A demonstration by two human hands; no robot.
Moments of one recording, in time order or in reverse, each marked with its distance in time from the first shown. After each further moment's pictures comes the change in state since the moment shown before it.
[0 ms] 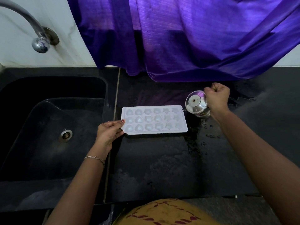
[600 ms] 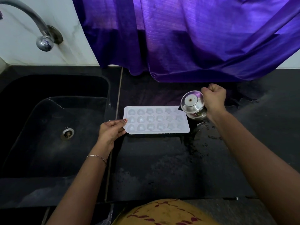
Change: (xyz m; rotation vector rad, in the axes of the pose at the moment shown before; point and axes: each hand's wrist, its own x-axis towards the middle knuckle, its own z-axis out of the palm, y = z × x) left_hand -0.005 0.004 0.004 -0.011 0.019 -0.004; right_hand -0.013 -0.014 0.017 0.113 -0.030 0.088
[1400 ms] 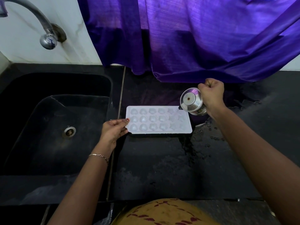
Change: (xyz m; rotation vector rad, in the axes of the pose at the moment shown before) left_hand 0.002 0.000 -0.003 -0.013 -0.025 -0.004; right_hand 0.002 -0.012 0.015 -0.117 -0.086 -0.167
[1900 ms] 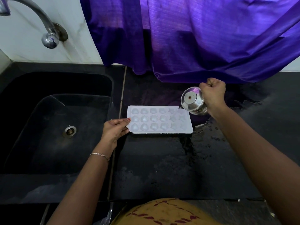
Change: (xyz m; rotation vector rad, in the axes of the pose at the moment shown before) left_hand 0.002 -0.002 -0.002 -0.012 -0.017 0.004; right_hand -0.002 -0.006 0.001 0.023 0.014 0.027
